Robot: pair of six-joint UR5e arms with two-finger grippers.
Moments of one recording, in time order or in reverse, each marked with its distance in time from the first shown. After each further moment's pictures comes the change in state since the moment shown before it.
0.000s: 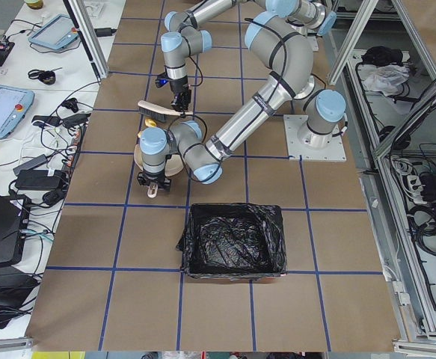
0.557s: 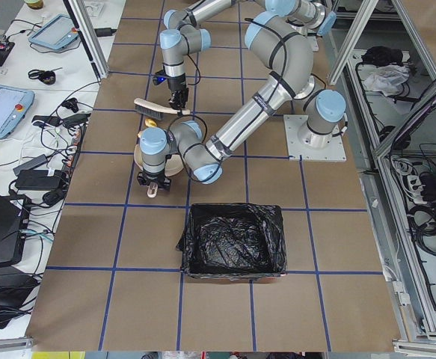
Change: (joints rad) left arm 0.000 0.000 0.000 0.000 -0.002 0.002; right arm -0.016 -0.015 0.005 -0.017 -0.005 -0.007
